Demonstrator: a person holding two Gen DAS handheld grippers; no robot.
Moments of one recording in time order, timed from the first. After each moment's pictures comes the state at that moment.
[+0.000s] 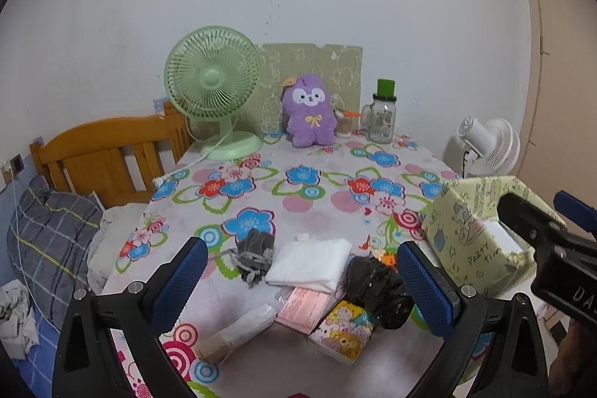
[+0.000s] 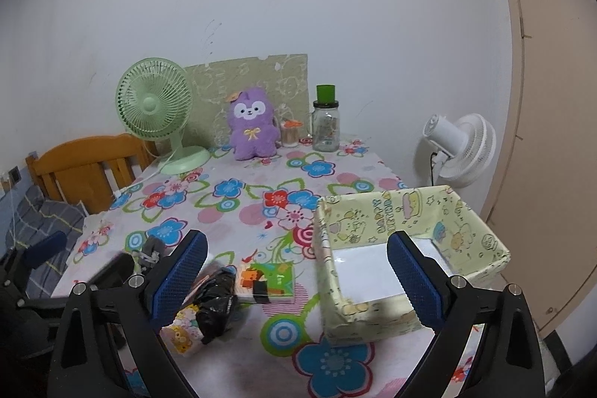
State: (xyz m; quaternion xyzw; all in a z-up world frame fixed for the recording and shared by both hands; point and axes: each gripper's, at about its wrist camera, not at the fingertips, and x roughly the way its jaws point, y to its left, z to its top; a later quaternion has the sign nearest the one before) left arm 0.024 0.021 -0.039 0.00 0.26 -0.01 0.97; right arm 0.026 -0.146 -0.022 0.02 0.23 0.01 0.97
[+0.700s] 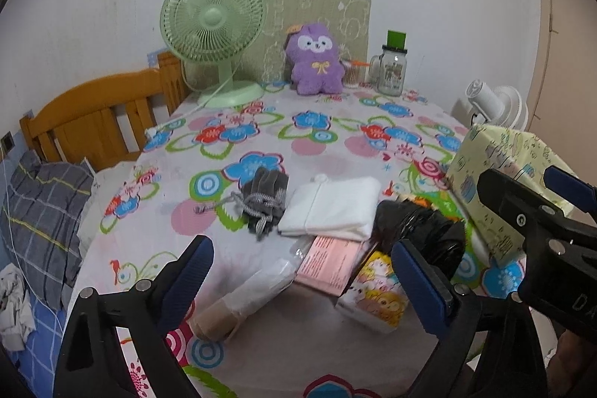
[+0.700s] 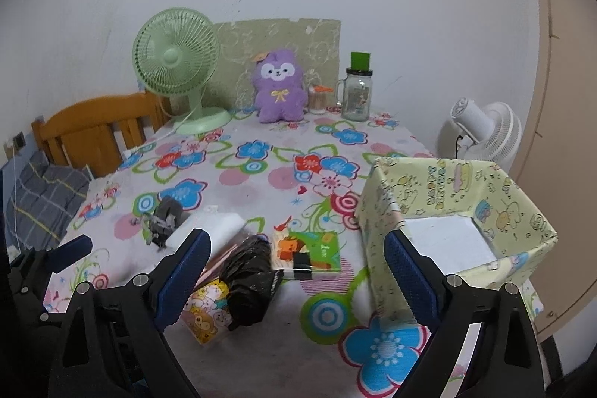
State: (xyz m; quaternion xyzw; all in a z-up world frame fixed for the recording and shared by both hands) left arm 0.041 0.045 -0.093 0.00 0.34 -0.01 0.94; right arm 0.047 -0.094 -0.062 -0.02 0.28 0.04 0.96
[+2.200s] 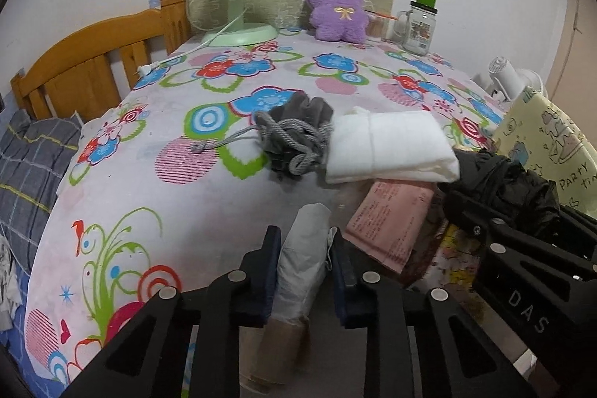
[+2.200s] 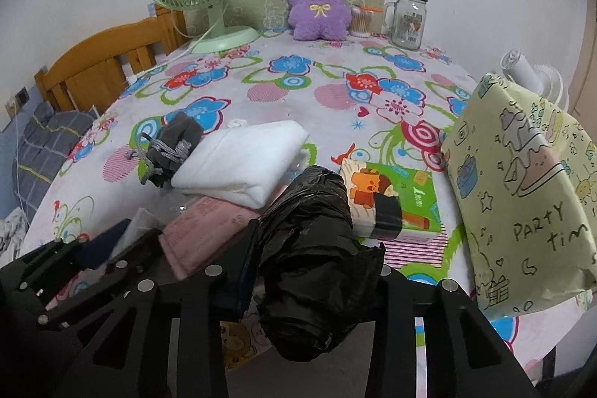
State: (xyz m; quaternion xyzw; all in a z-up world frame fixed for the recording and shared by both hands) left arm 0.072 0.070 -0.147 -0.03 0.40 -0.01 0.91; right arm 0.100 -0.048 -0.135 -0.03 0.40 0.08 0.91
